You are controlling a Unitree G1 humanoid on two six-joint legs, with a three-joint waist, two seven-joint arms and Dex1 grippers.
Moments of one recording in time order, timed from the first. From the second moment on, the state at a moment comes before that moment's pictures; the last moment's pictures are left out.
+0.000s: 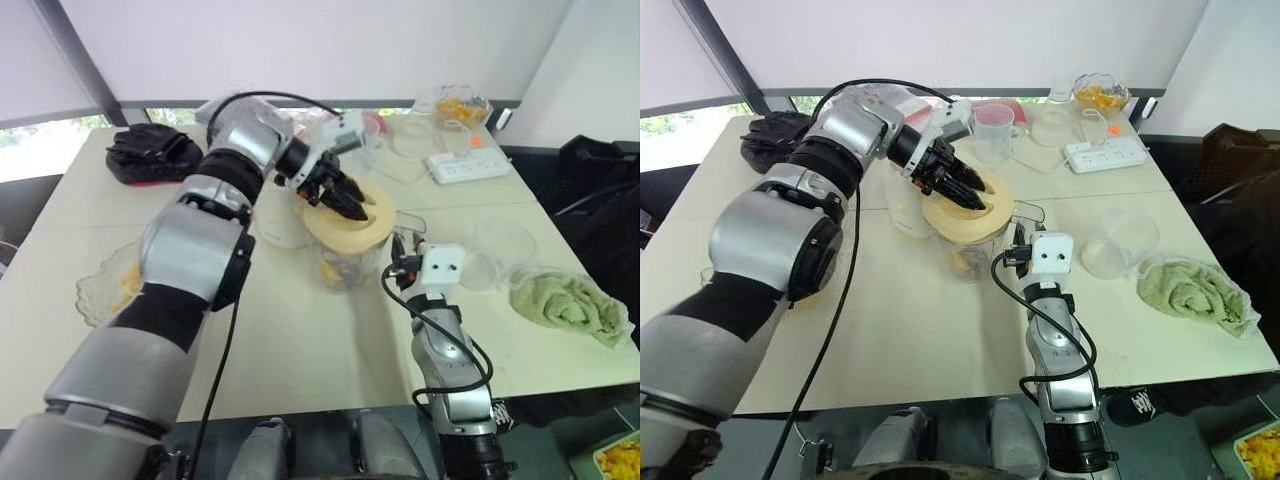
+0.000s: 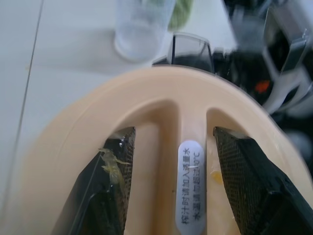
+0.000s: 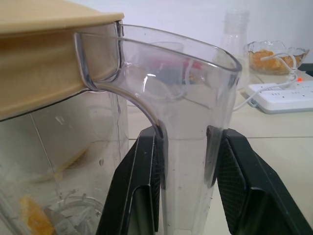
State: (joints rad) left arm -1.58 0.19 -0.05 1.37 0.15 0.31 -1.55; right arm -0.04 0.01 0.07 -0.27 -0.03 0.16 -0.03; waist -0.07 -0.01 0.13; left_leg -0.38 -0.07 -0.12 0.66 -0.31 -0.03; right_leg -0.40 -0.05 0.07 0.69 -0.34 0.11
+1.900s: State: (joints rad) left arm -0.26 0.22 0.09 -0.22 -0.60 0.54 -0.80; right arm -0.81 -0.38 -0.21 -0.23 0.31 0.80 0.18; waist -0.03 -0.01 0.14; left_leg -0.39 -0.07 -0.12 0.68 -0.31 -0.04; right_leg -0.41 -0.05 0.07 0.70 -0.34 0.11
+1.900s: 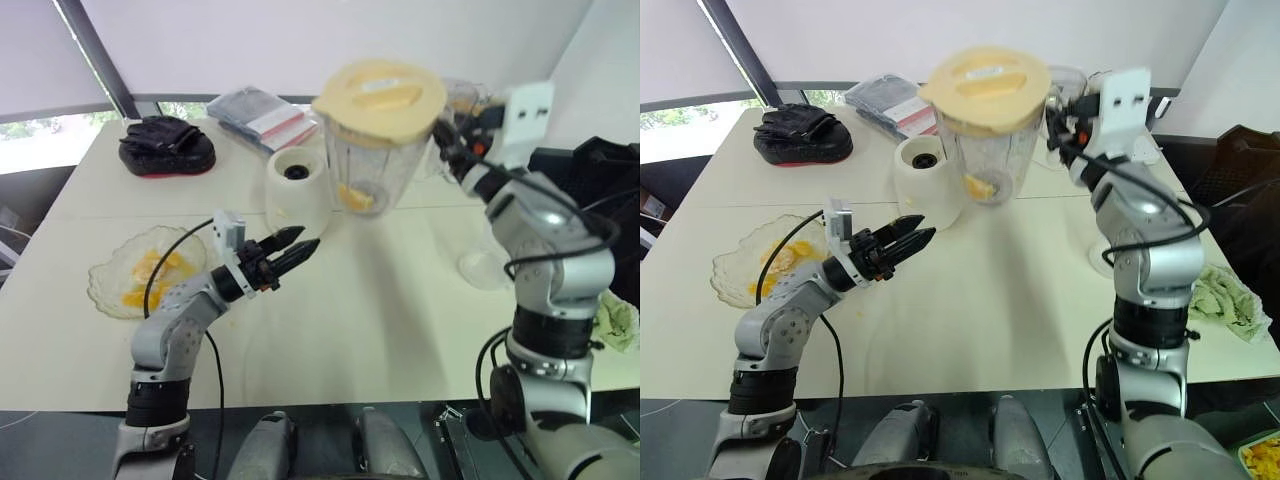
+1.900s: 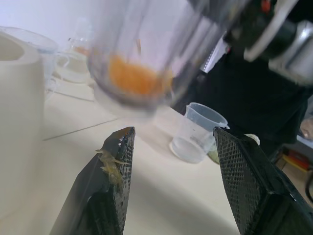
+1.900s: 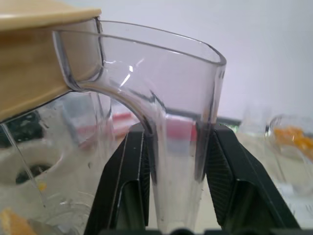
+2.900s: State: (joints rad) left arm -0.08 0.29 0.06 -0.37 -0.58 0.45 -0.63; right arm -1.30 -0.06 -0.11 0.60 0.18 0.47 0.06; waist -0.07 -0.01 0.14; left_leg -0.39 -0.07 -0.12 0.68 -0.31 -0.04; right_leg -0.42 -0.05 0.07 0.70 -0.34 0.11
